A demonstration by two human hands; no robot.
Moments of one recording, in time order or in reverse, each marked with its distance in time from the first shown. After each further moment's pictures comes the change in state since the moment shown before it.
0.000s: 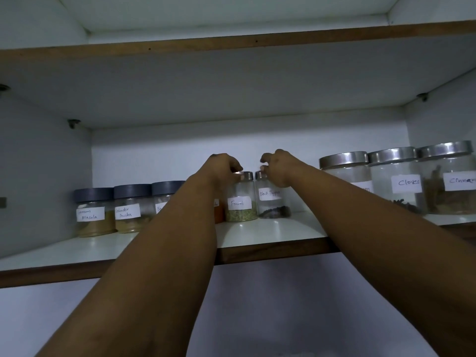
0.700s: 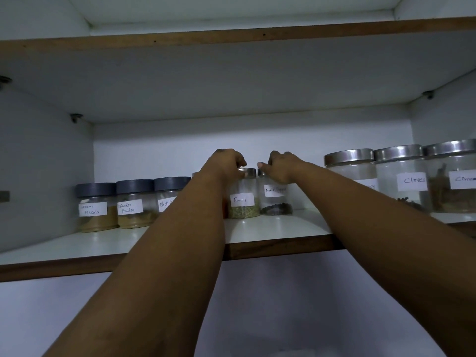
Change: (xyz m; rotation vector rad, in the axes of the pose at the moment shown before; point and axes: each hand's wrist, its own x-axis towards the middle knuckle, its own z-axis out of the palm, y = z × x) left_hand 0.001 0.002 0.001 0.091 0.036 0.024; right_hand 0.000 -0.005 0.002 0.227 -0.035 0.127
